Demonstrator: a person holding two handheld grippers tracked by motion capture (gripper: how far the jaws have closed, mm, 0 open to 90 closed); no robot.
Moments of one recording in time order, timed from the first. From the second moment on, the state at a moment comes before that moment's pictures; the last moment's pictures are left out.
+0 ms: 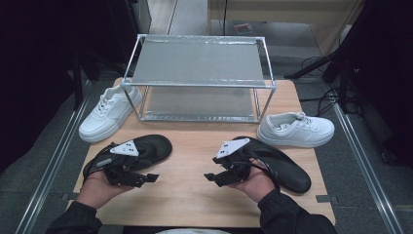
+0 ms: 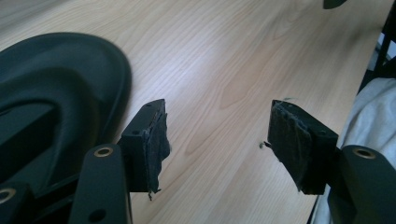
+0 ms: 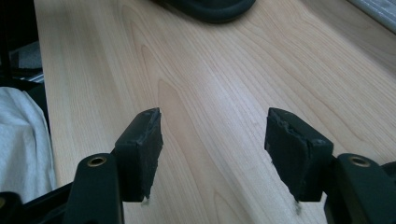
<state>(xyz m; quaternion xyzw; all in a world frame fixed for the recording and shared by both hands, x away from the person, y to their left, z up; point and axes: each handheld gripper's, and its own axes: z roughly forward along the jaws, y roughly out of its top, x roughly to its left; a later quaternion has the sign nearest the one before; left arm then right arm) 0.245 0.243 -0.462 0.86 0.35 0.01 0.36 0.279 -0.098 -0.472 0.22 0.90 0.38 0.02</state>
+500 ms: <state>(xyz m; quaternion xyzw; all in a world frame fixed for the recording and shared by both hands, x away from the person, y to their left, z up) 0.251 0.289 -0.469 0.85 0.39 0.03 0.36 0.282 -0.097 -0.472 0.22 0.90 0.39 0.01</state>
